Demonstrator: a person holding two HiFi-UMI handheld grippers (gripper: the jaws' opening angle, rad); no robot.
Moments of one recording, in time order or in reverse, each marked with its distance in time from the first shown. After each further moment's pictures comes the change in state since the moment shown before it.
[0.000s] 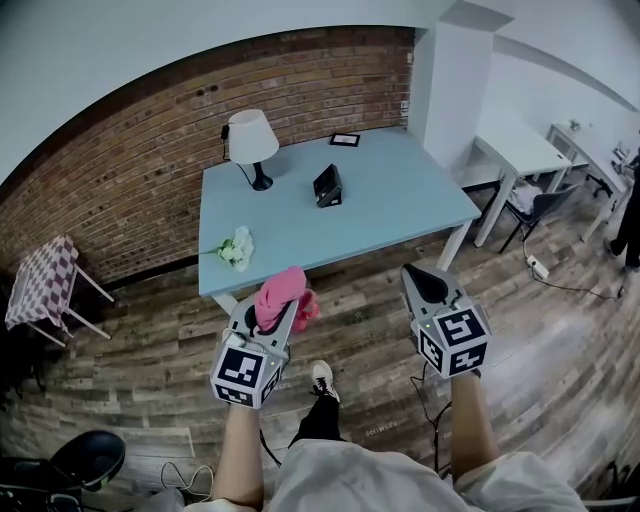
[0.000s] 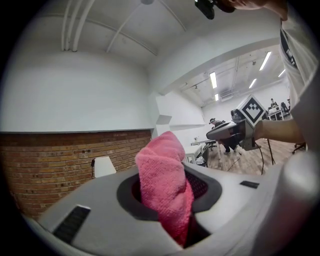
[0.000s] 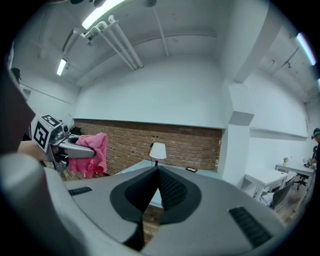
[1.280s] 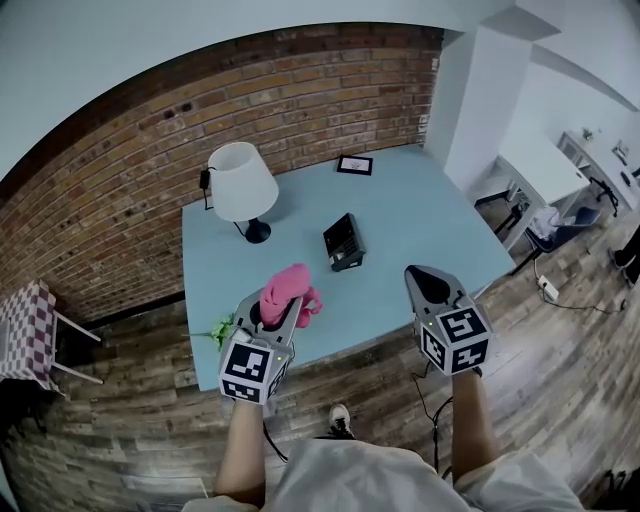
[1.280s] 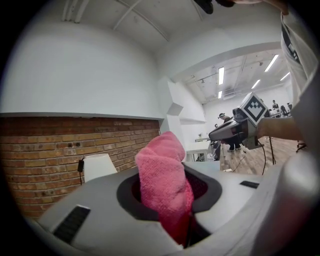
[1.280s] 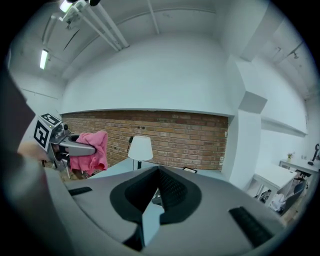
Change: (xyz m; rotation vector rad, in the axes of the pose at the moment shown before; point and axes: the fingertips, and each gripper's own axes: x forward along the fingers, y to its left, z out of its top) left arm 0.255 0.236 -0.049 -0.032 0.047 -0.055; right arm 0.319 -0.103 0.021 0.036 0.104 -0.047
